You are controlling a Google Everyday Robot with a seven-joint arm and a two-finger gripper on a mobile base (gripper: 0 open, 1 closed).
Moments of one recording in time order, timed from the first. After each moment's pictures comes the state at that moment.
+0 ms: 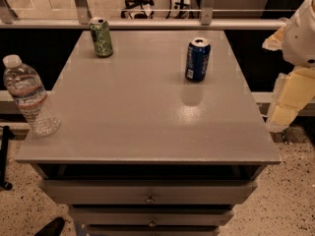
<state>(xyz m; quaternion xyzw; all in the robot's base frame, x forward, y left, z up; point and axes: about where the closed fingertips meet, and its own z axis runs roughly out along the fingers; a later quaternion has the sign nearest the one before) 0.438 -0.217 0.976 -0.60 0.78 -0.03 0.16</state>
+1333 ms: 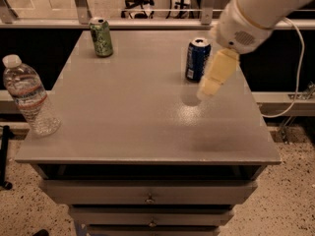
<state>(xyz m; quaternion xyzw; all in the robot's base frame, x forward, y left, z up) 0.531 -0.129 0.958 -0.59 0.77 0.03 0.23</state>
